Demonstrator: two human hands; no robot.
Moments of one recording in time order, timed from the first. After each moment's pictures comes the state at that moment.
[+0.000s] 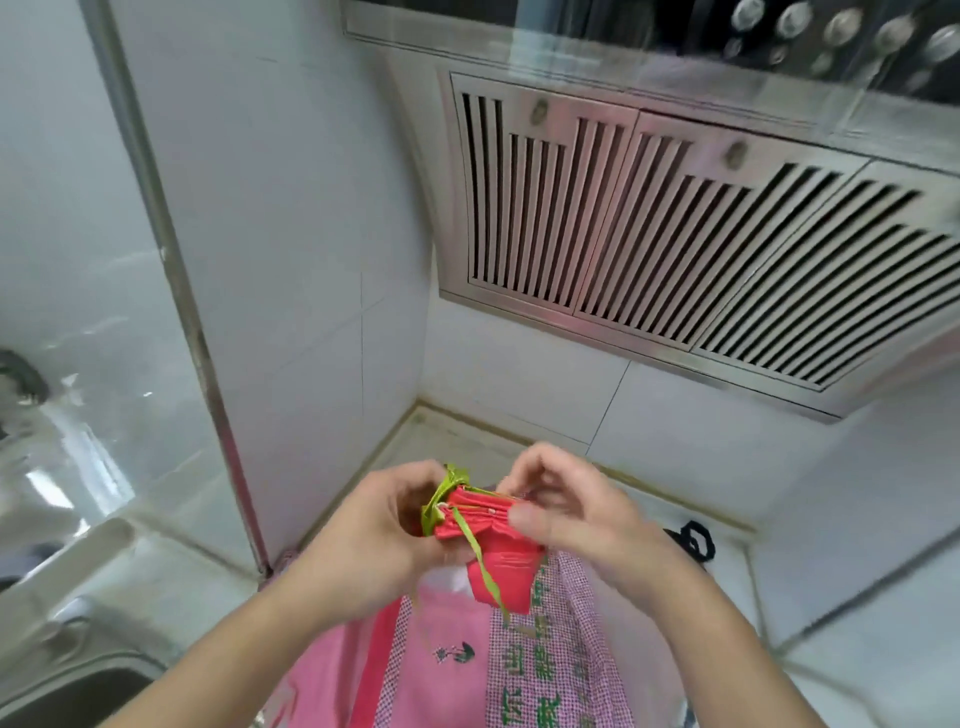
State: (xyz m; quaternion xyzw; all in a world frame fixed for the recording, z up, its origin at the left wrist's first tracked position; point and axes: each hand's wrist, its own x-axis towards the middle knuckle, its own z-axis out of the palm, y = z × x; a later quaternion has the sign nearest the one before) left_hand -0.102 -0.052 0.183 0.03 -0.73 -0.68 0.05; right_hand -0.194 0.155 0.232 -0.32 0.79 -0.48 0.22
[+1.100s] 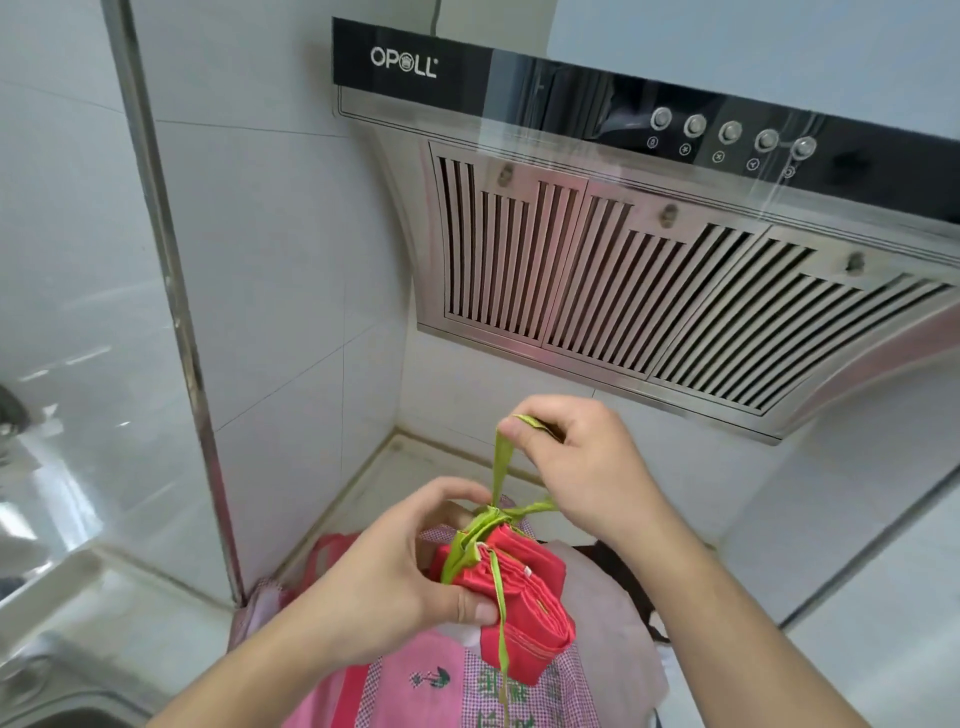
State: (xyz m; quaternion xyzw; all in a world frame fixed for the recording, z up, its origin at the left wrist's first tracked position) left_hand -0.079 -0.023 0.207 -0.03 -0.71 -0.70 0.01; right_hand -0.190 0.144 0.300 -0.34 0.85 -0.40 -0.05
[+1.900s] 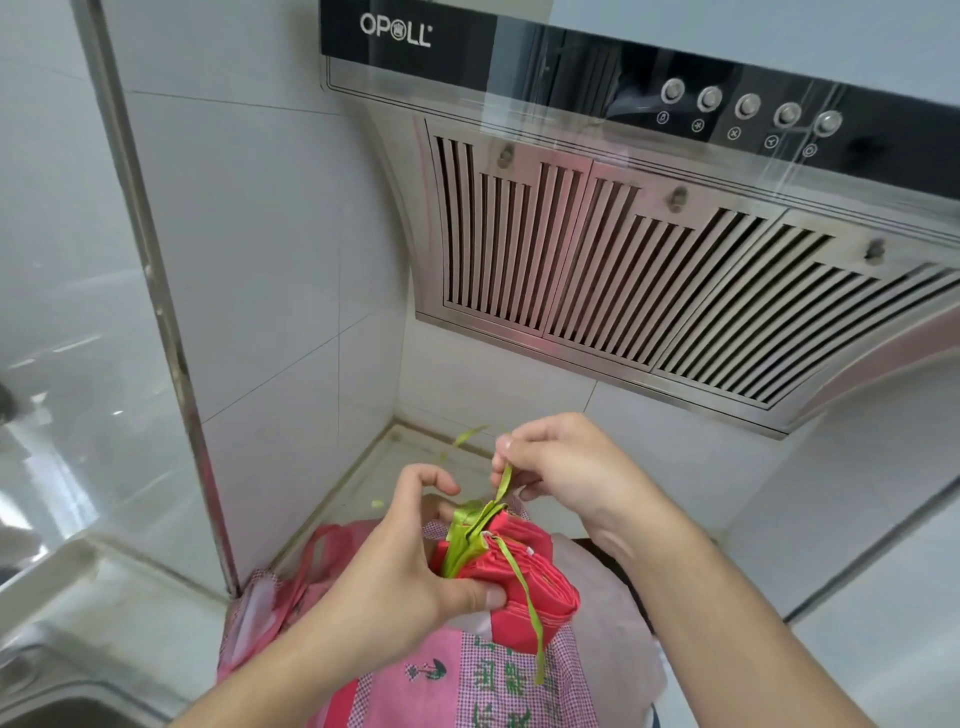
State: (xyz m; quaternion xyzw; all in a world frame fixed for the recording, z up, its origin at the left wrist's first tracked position) left_hand -0.091 -0.007 0.195 0.05 -0.76 -0.65 0.07; right_hand -0.206 0.139 0.285 -0.19 0.83 -0.49 0.19
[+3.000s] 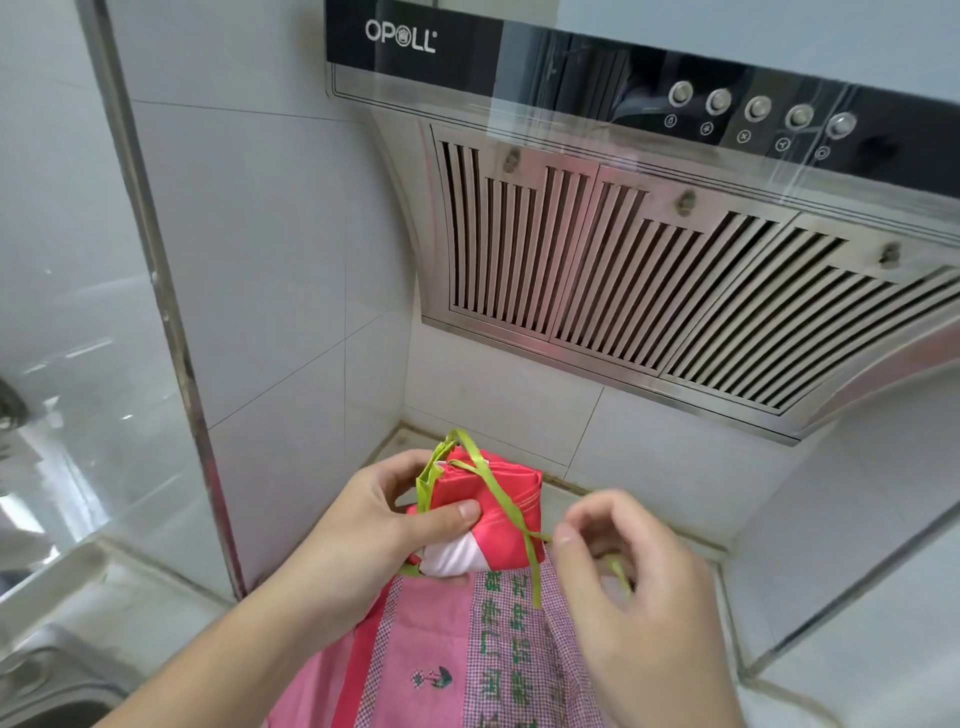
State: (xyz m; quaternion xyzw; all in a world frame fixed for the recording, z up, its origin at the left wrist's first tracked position) left_hand -0.098 -0.028 0.228 0.07 -0.61 -0.79 0.05; right_hand -0.111 0.185 0.264 -0.22 0.84 -0.46 -0.16
